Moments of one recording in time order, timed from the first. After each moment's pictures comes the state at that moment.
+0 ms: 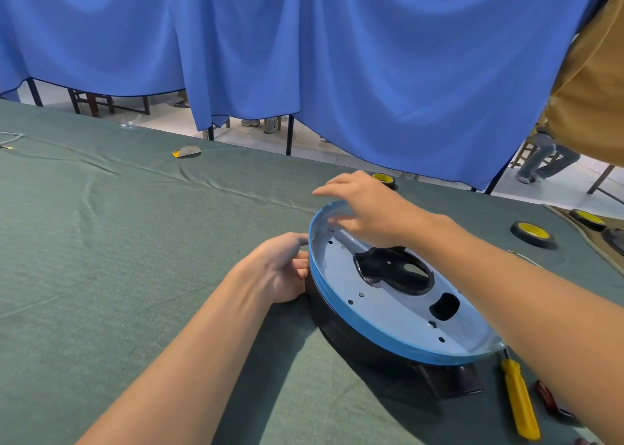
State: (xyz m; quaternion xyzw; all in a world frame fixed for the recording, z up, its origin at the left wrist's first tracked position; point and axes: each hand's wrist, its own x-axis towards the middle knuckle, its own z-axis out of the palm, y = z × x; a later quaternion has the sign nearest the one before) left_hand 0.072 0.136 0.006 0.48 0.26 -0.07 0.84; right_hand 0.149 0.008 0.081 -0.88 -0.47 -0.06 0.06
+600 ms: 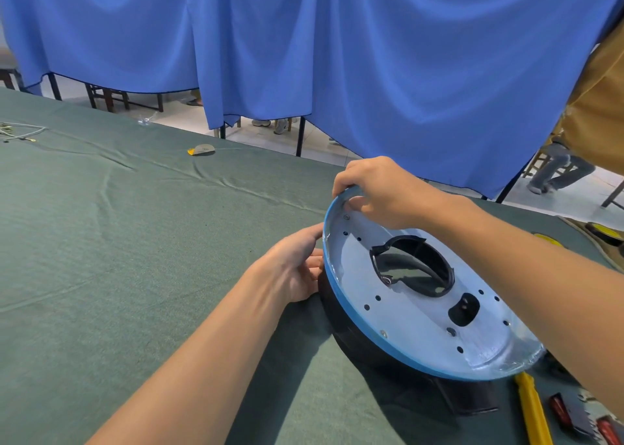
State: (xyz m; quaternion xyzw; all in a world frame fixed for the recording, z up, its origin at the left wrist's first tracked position) left_hand 0.071 0.134 0.011 0.48 0.24 -0.07 0.84; right_hand 0.147 0.021 0.111 -0.85 -0.51 -0.09 0.06
